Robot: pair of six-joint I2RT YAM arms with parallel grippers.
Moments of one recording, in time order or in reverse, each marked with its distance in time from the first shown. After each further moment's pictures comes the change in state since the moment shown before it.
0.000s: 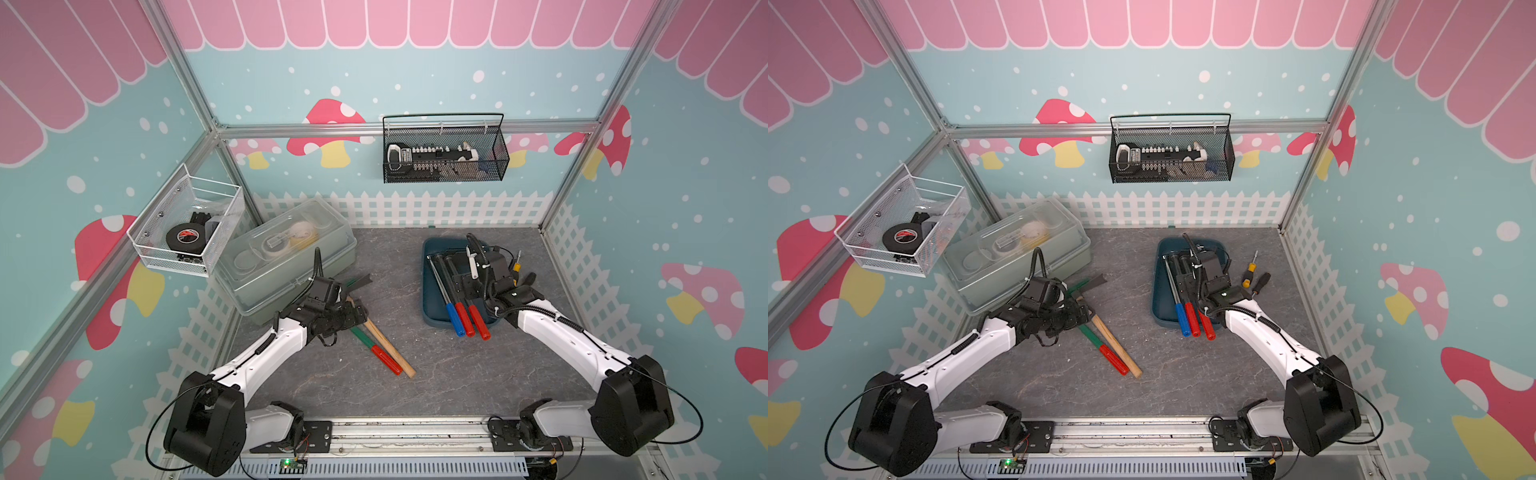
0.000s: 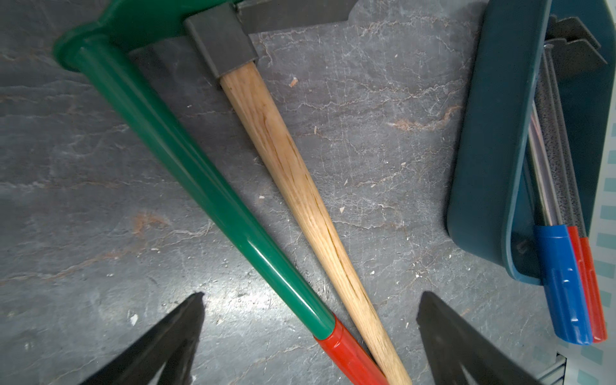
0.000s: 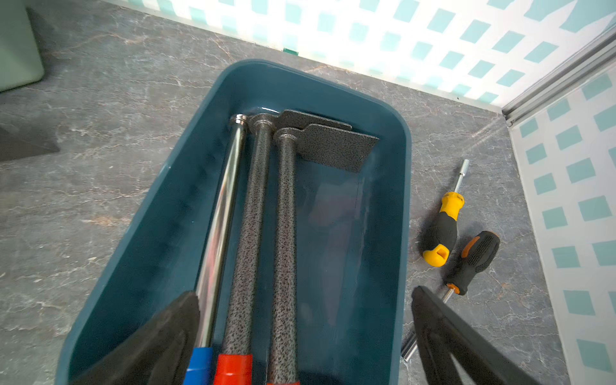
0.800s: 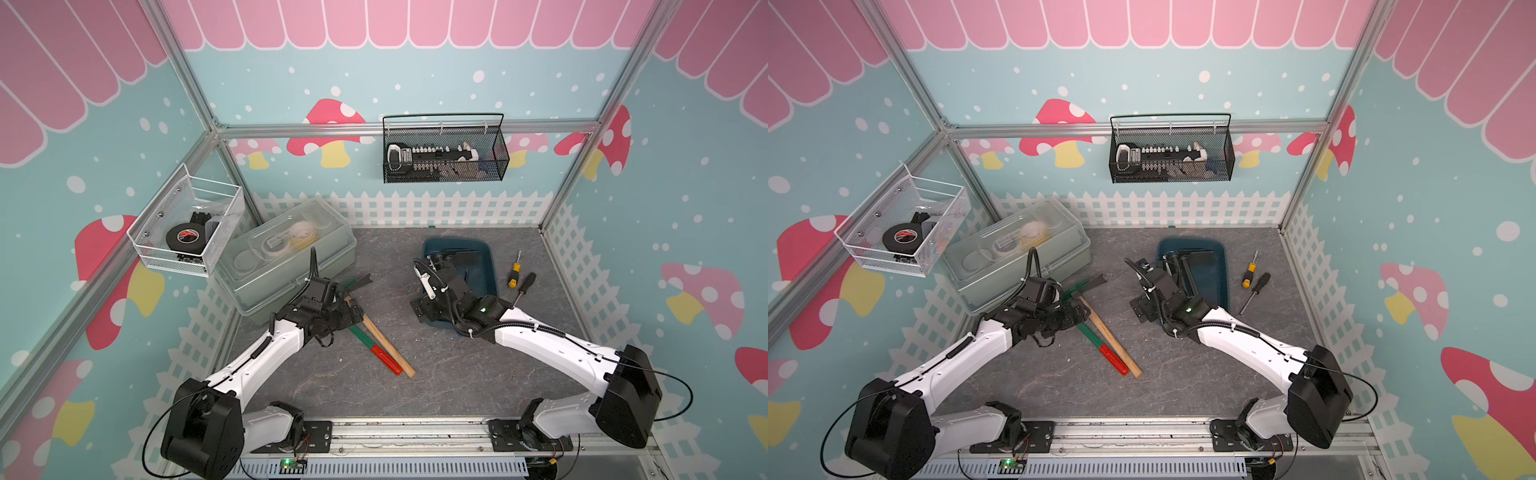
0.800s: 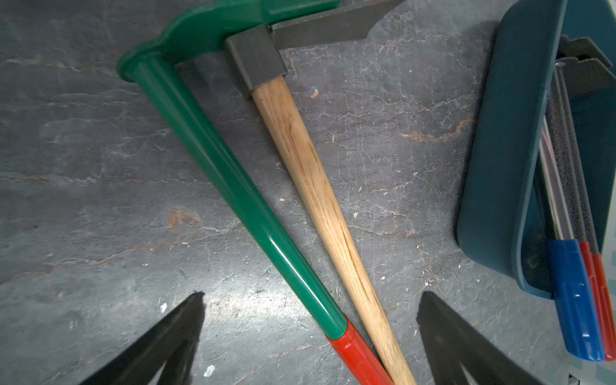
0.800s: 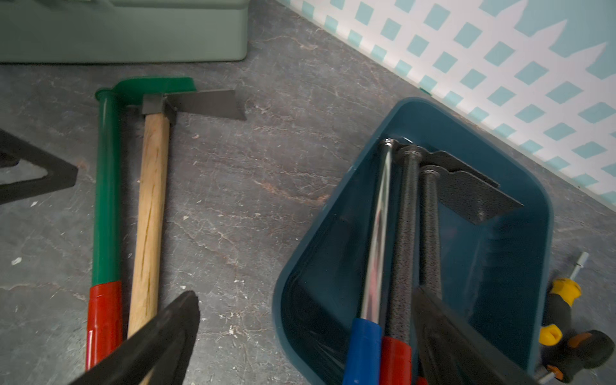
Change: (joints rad) left arm 0.021 -0.034 0.000 -0.039 -0.042 -0.007; right arm 0.405 0.102 0.115 -0.089 0.029 0.005
